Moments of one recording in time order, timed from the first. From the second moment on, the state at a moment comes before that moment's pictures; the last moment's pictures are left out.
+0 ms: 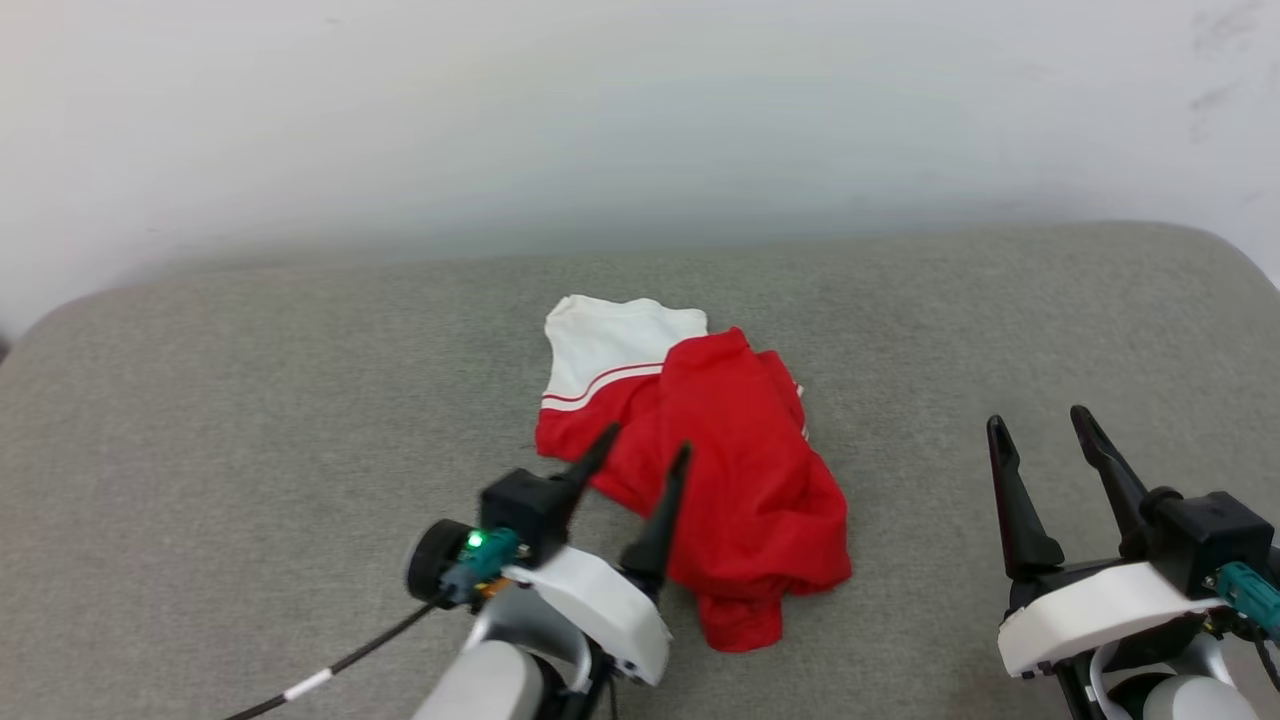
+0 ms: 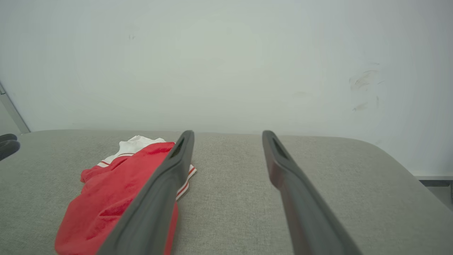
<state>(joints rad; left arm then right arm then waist) -0.23 0.06 -0.48 0.18 -0.36 0.00 -0.08 -0.03 -0.05 -0.01 -0.04 0.08 0.13 -0.04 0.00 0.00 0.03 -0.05</state>
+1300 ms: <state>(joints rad) -0.10 0.22 -0.30 0.14 -0.37 0.17 -0.15 0.08 -0.05 -0.03 -0.10 0.09 0.13 0.01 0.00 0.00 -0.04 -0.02</state>
